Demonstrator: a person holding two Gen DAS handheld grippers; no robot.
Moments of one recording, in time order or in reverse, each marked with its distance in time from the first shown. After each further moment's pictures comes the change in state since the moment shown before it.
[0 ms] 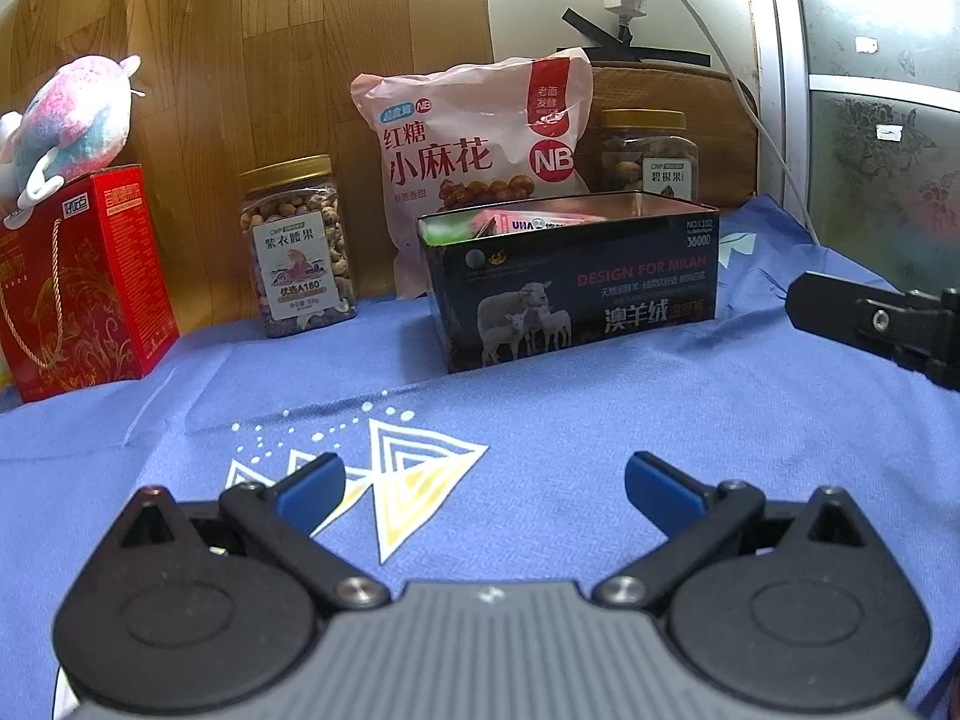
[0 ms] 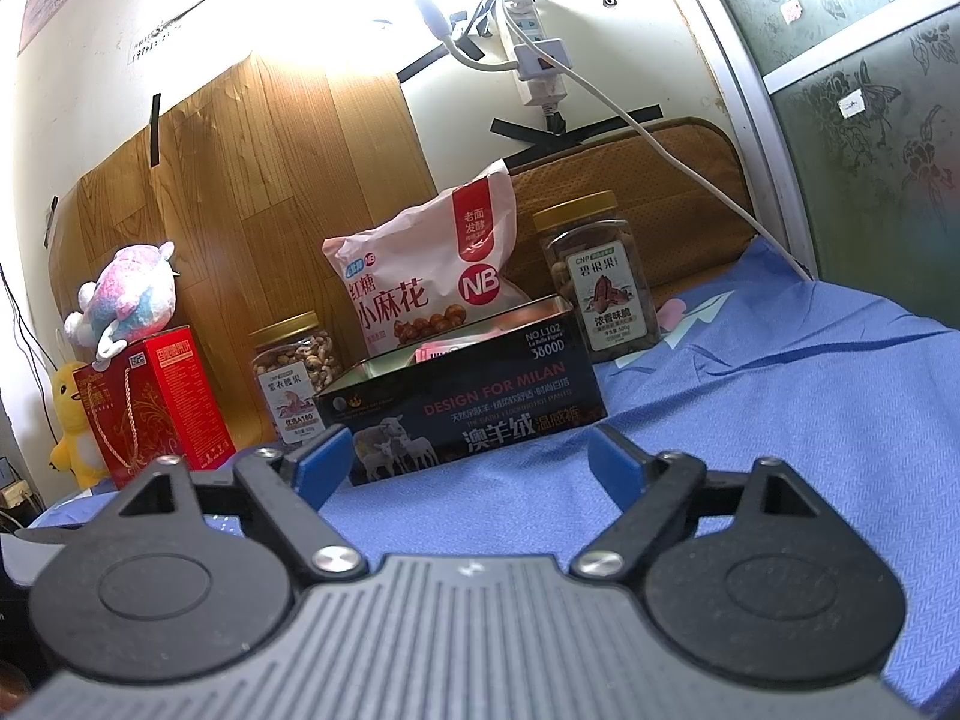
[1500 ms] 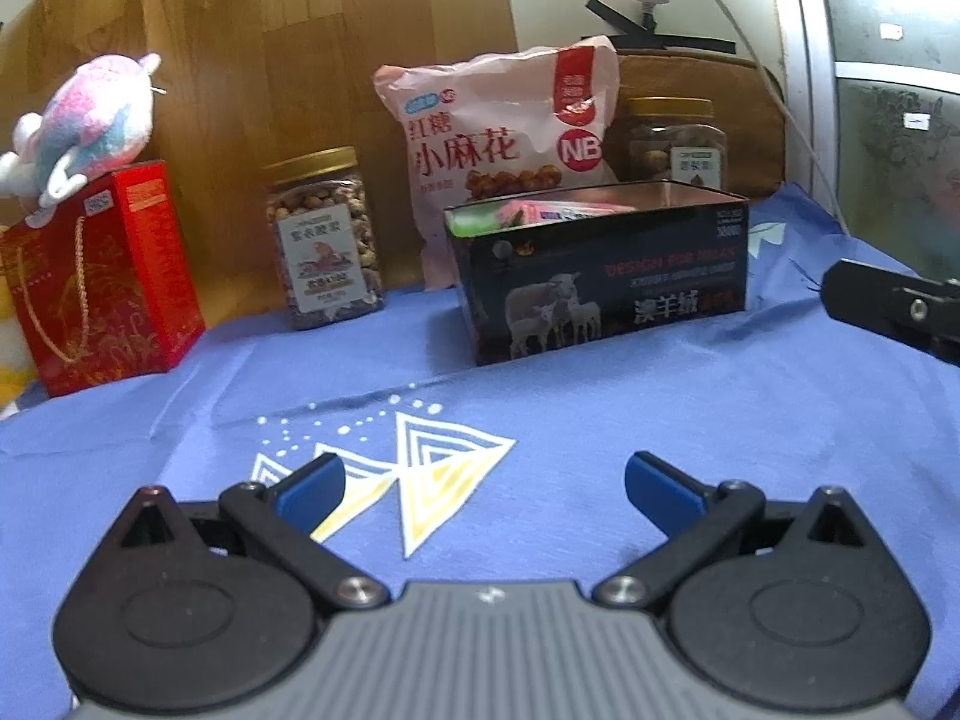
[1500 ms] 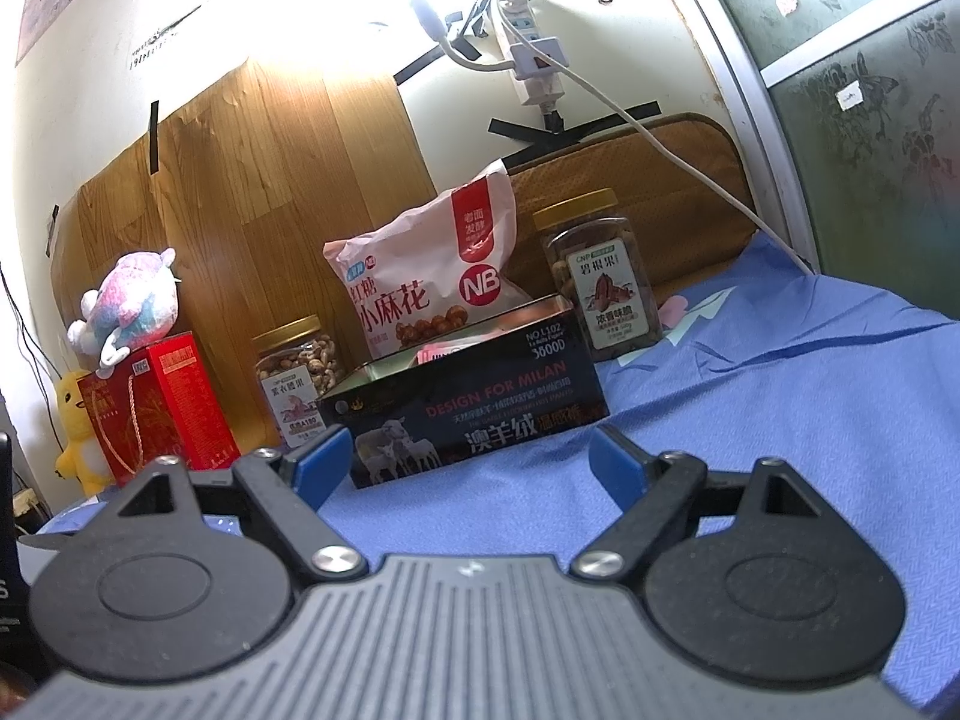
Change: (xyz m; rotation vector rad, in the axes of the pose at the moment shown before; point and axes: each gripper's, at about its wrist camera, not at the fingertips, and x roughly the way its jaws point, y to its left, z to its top) left arm 0.005 0.002 0.001 0.006 0.016 0.069; right arm 0.001 -0.001 -0.001 0.018 -0.004 0.008
